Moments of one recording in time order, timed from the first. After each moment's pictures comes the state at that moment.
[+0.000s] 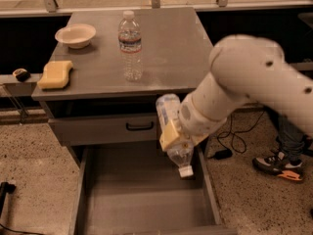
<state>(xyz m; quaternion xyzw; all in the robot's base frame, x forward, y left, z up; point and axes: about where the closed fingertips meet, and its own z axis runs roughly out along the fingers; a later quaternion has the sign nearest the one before) 0.449 -0.053 0.792 -0.97 -0.15 -0.07 0.19</state>
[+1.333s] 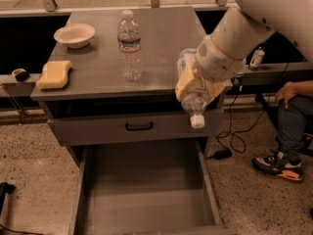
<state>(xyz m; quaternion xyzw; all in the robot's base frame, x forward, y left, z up) 0.524 -0.092 0.881 -0.98 -0.06 -0.07 0.18</state>
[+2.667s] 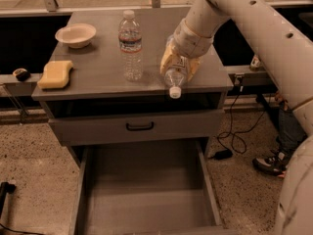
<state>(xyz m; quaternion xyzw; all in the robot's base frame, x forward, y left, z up) 0.643 -0.060 0.864 -0.98 -0.01 -0.06 0.19</state>
